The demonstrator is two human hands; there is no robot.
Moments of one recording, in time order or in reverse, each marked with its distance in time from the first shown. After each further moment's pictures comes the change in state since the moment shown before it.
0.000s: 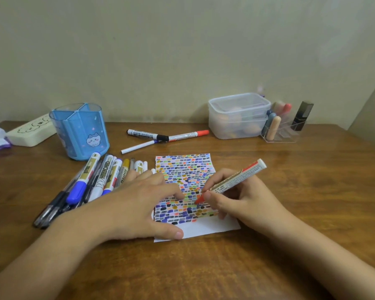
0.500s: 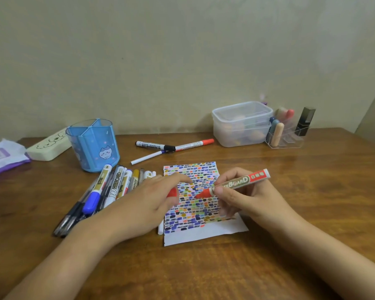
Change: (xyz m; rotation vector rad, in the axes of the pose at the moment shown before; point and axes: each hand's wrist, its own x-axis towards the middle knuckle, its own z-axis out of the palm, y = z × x) left_hand 0.006 -0.006 -0.002 -0.258 0.164 0.008; right_hand -0.001 -0.008 -0.003 0.256 0.068 0.076
